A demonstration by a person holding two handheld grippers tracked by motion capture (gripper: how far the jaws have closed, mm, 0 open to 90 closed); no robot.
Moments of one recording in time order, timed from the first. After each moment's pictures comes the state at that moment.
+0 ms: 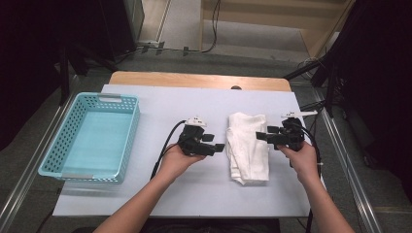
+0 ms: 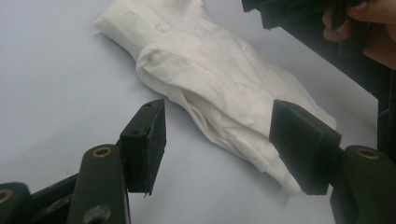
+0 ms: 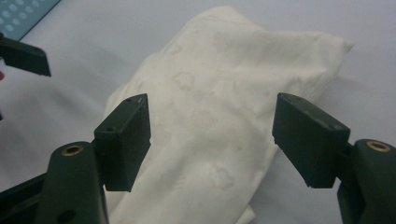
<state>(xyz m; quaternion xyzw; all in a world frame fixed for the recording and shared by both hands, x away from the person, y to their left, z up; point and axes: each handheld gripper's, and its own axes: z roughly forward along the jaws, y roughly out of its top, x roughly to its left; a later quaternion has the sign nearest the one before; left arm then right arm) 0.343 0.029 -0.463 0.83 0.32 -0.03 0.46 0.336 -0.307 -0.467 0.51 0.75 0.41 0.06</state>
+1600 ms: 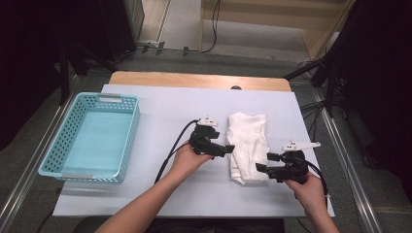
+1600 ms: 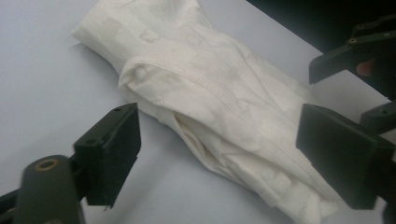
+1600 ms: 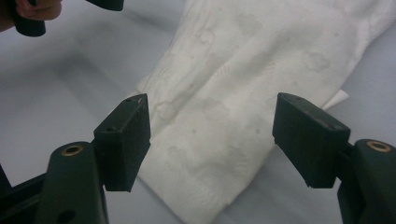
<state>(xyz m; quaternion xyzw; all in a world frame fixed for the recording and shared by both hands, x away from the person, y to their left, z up) 0.350 -0.005 -0.475 0.84 0.31 -0.02 0.46 0.247 -0.291 -0.480 0.47 0.78 0.40 0.06</state>
